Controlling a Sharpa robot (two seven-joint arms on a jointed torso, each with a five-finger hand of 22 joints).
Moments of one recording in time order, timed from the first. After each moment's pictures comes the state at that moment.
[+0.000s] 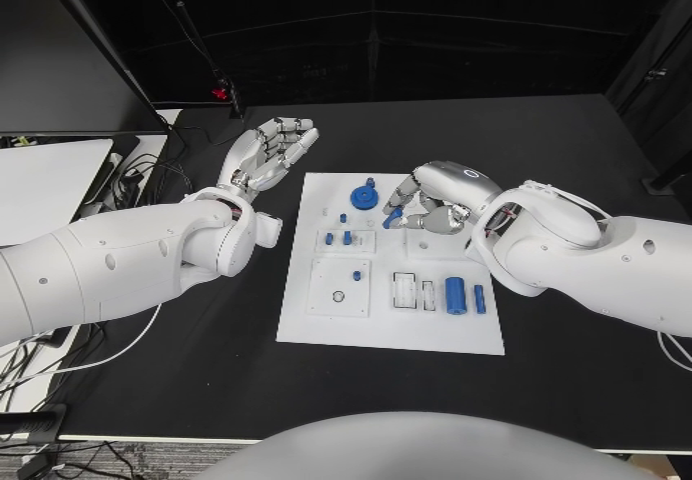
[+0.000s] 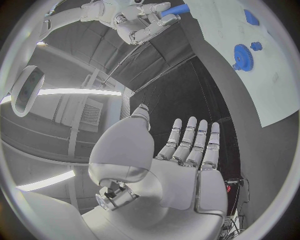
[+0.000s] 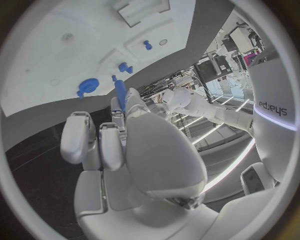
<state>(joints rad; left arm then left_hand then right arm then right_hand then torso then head) 1.28 -0.69 -0.24 1.35 -0.15 -0.50 0.68 1.16 0.03 -0.06 0.29 0.21 0.34 0.15 0.61 0.10 0.44 0.26 0.56 0.08 0.24 0.26 0.70 0.13 0.11 0.35 0.29 0.06 0.52 1.21 -0.89 -0.05 1.75 -1.53 -0.41 -0.17 1.68 0.00 0.07 0.28 0.04 1.15 0.11 0.14 0.08 1.22 0.06 0.14 0.06 1.47 -0.02 1.41 1.13 0.09 1.42 0.09 1.27 1.31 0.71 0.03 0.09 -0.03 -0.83</state>
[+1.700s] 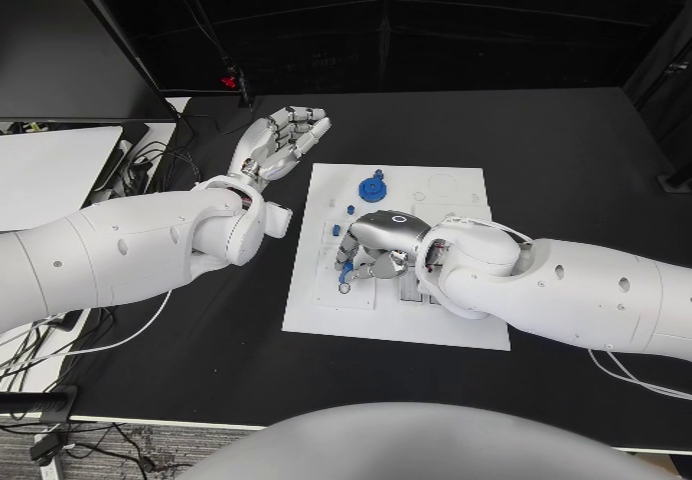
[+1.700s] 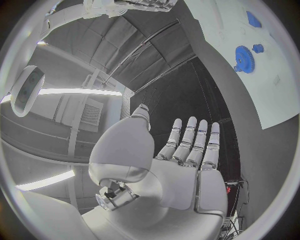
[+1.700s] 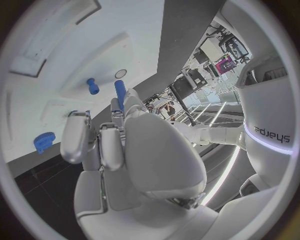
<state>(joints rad) 1.28 -0.69 -0.24 1.35 -0.15 -0.50 0.68 1.16 0.03 -0.07 0.29 0.21 0.34 0.15 0.61 0.10 0.44 0.26 0.56 0.08 0.24 0.26 0.70 0.13 0.11 0.35 0.29 0.06 0.52 1.10 -0.67 -0.05 1.66 -1.61 -0.21 -0.10 1.70 0.00 0.08 0.28 0.04 1.14 0.12 0.13 0.08 1.22 0.06 0.11 0.06 1.47 -0.02 1.41 1.13 0.08 1.42 0.09 1.27 1.31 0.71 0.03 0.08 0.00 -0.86</state>
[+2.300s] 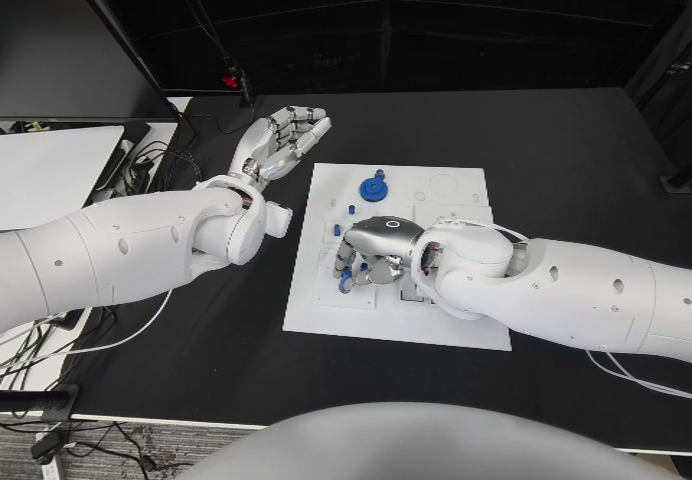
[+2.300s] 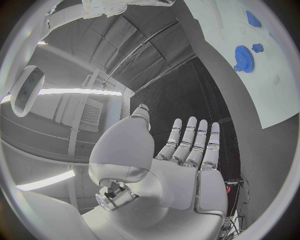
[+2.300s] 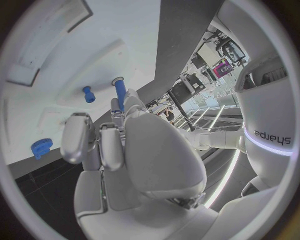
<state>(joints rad) 1.28 -0.69 -0.24 1.35 -0.15 -0.50 0.68 1.16 0.03 -0.07 0.29 0.21 0.34 0.15 0.61 0.10 0.44 0.26 0.56 0.08 0.24 0.26 0.71 0.13 0.11 0.35 0.29 0.06 0.52 1.10 -0.65 -0.05 1.65 -1.62 -0.15 -0.11 1.70 0.00 0.08 0.28 0.04 1.14 0.12 0.12 0.08 1.22 0.06 0.10 0.06 1.47 -0.02 1.41 1.13 0.09 1.42 0.09 1.27 1.31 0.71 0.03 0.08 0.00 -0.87</state>
